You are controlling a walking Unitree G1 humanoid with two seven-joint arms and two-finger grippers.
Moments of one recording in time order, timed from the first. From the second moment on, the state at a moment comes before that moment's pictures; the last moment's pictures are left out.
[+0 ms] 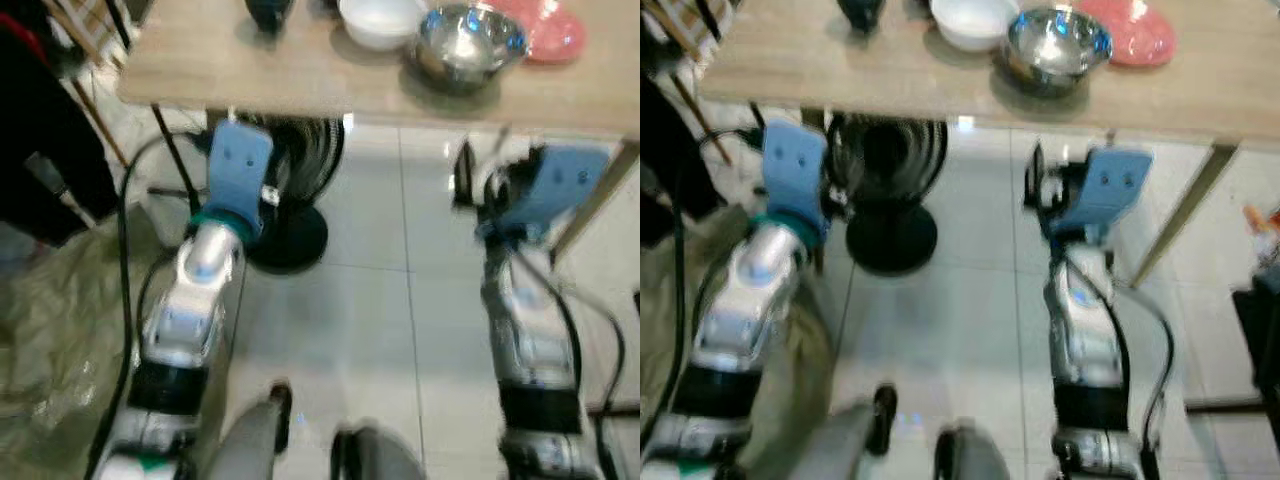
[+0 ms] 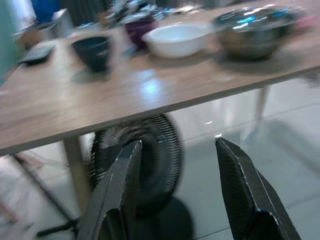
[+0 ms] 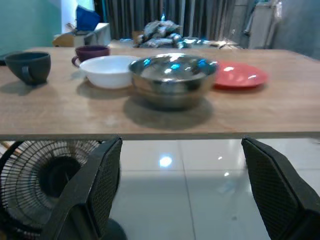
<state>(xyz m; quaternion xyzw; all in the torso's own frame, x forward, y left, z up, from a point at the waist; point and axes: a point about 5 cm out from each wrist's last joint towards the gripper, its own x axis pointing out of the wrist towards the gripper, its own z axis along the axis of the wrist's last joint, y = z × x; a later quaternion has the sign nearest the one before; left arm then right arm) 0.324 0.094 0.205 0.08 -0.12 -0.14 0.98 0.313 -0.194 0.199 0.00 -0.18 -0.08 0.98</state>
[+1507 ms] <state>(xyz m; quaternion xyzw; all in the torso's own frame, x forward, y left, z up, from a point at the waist) 0.326 0.098 0.205 0.08 -0.12 -0.13 0.98 0.313 -0.190 0.198 0.00 -0.18 -0.07 0.98</state>
